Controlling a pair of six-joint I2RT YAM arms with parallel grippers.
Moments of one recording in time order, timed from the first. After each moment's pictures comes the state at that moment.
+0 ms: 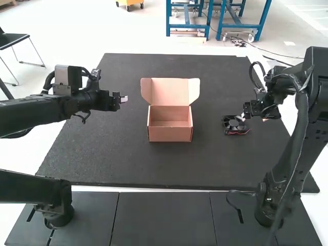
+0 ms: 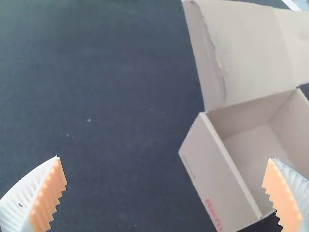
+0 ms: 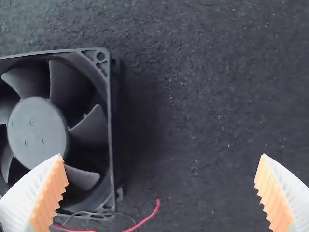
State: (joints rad) left arm -0.11 1.14 0.63 0.01 0.37 -0.05; right arm -0.16 1.80 1.12 -0.54 -0.10 -0.27
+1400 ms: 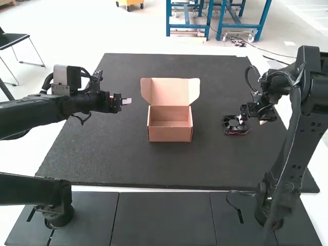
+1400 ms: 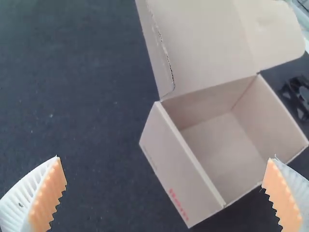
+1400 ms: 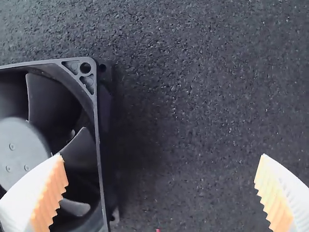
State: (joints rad) left arm -0.11 1.11 0.63 -0.03 0.48 -0.05; right arm -0.15 1.91 1.19 -0.57 -0.07 -0.23
